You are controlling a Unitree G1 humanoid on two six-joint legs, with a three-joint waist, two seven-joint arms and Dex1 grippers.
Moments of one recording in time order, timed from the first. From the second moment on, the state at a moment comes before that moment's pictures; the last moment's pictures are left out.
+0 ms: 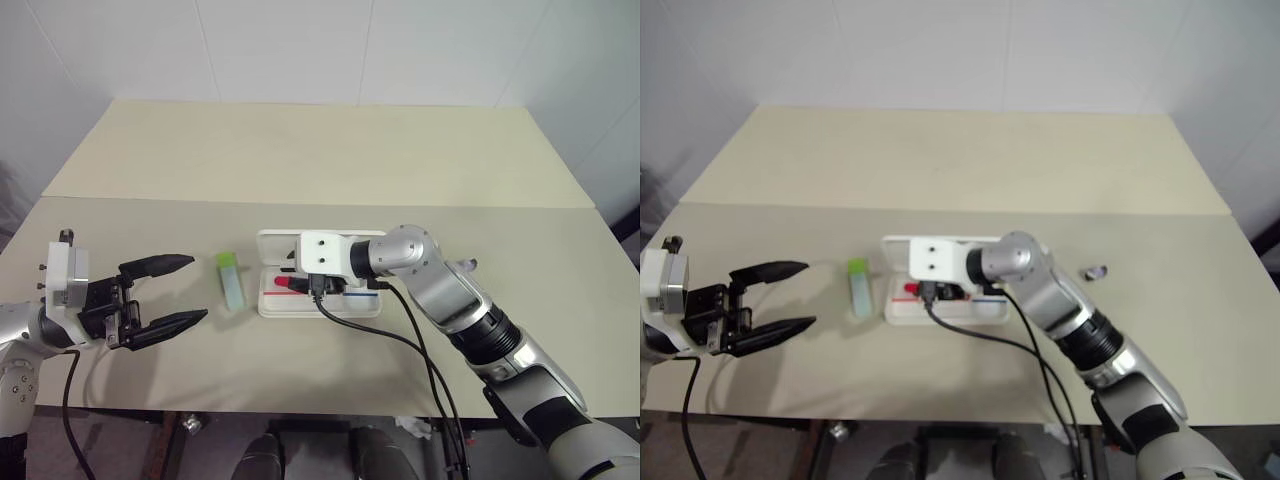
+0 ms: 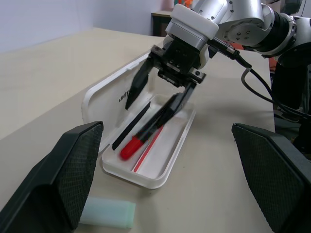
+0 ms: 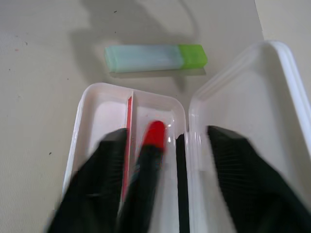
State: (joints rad) left arm -0.06 0.81 0.49 -0.20 -0.74 0.33 -1.22; right arm -0.88 -0.39 0.51 -0.06 -0.10 0.44 1.00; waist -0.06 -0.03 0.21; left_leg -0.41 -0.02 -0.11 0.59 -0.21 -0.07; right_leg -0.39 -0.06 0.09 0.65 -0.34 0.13
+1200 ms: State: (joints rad) left arm -0.08 0.56 0.39 -0.38 -0.66 0.54 -0.49; right arm -0.69 -0.57 0.20 -0.02 0.32 0.26 1.32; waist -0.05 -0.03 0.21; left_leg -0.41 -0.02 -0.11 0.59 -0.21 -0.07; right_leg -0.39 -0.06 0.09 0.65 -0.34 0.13
